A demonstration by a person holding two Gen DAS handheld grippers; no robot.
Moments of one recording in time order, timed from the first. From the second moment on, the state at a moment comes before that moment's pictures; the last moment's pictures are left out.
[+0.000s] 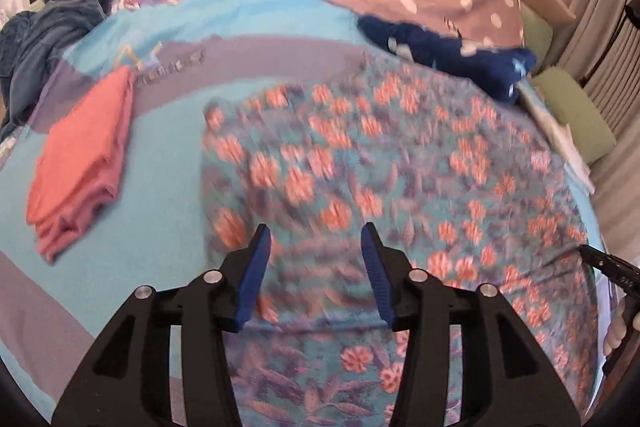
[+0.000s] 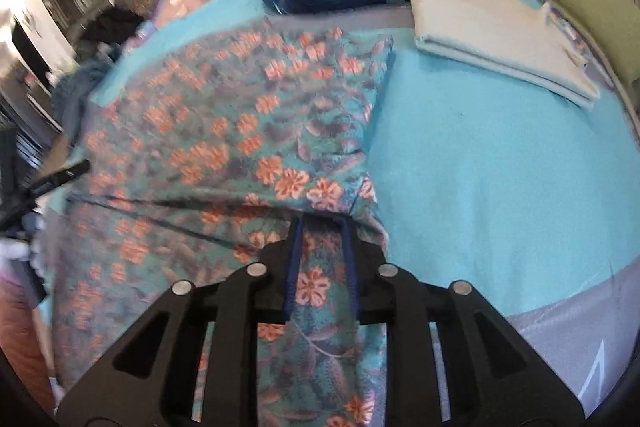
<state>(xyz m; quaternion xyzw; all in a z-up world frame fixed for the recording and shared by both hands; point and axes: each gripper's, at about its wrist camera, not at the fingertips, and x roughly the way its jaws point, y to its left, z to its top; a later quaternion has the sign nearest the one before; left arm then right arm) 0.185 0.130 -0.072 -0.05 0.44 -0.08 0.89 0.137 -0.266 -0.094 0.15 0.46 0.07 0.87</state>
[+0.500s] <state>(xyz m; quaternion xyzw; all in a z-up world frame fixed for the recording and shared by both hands) 0.240 0.197 -0.105 -0.18 0.49 -0.08 0.85 0.244 -0.336 -0.121 0.27 0.46 0.08 0.84</state>
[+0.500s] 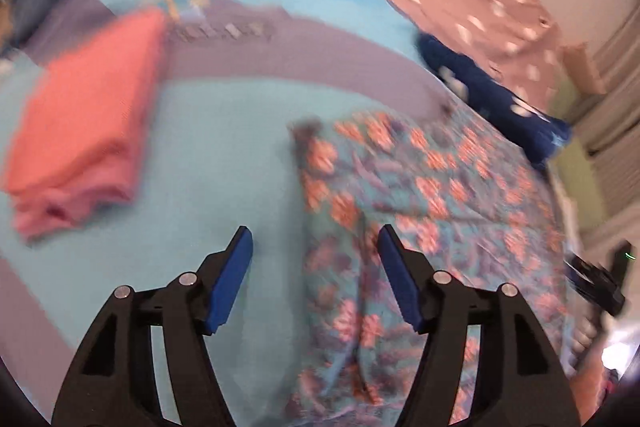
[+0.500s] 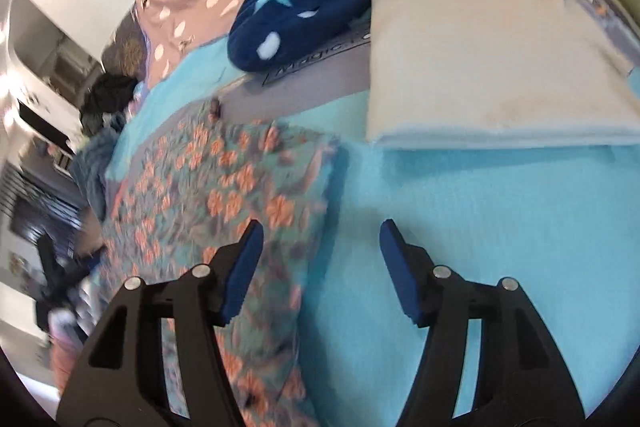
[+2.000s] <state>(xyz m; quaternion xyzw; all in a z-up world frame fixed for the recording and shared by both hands) 0.233 -0.217 -0.072 0.03 0.50 -0.37 0.78 0.127 -0.303 -0.131 0.16 0.42 0.12 0.89</state>
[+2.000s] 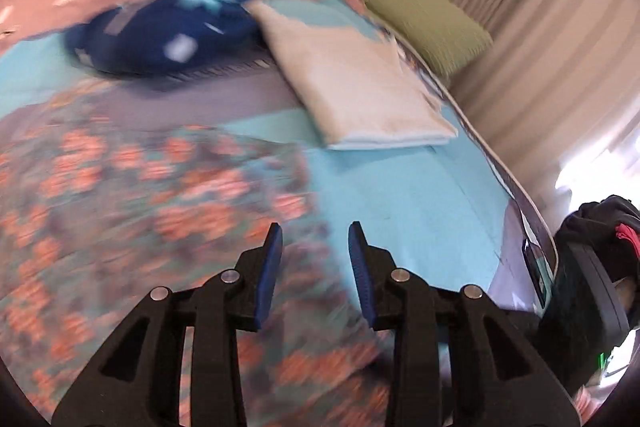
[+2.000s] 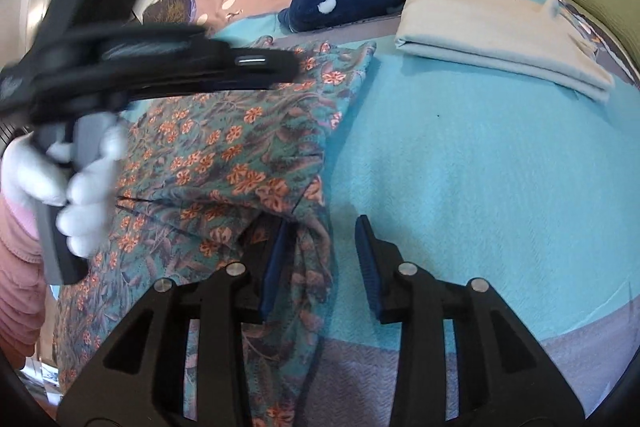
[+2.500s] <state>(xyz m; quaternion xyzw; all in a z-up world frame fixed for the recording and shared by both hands) 0.212 -0.171 -0.048 -0.01 0.45 -0.33 0.83 0.126 -0.310 -0.133 0.18 0.41 0.12 0.89</state>
